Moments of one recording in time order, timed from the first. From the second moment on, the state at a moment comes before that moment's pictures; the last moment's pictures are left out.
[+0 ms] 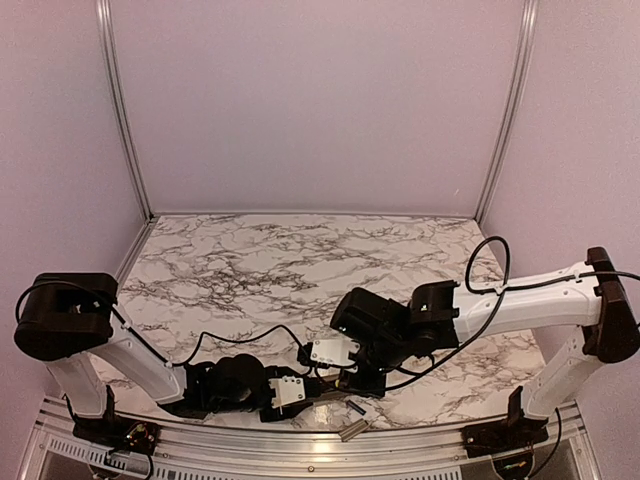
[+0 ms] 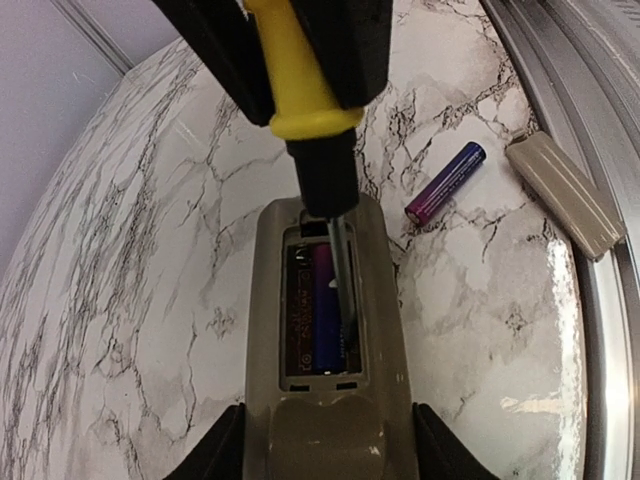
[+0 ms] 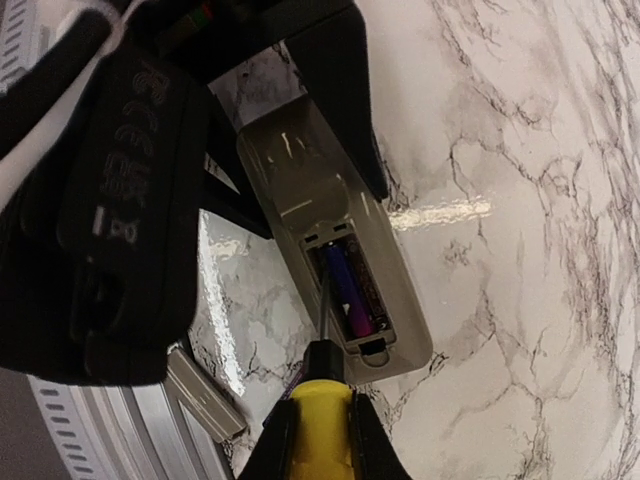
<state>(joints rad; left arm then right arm) -1.32 1.79 0.49 0.78 -0.15 0.37 1.24 1.56 1.07 -0.67 -0.06 -0.16</state>
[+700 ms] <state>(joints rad) -1.32 1.79 0.49 0.76 -0.12 0.36 1.28 1.58 1.10 -0.69 0.02 -0.10</state>
